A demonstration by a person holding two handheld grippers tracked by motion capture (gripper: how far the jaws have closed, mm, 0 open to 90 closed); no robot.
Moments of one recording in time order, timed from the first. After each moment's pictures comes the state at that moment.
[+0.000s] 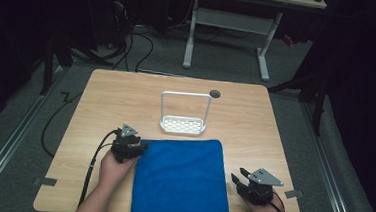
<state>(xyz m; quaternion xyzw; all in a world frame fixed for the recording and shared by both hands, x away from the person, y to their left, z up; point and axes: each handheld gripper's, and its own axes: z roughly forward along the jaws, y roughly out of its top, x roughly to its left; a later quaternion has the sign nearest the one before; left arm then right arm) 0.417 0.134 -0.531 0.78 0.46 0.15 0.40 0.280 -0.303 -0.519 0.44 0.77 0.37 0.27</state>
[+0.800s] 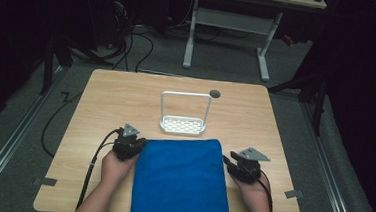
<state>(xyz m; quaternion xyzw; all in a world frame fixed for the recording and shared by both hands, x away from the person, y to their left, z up) 0.419 0.125 -0.535 0.79 0.44 0.14 0.40 0.350 -0.272 -0.513 0.47 0.76 0.36 0.25</state>
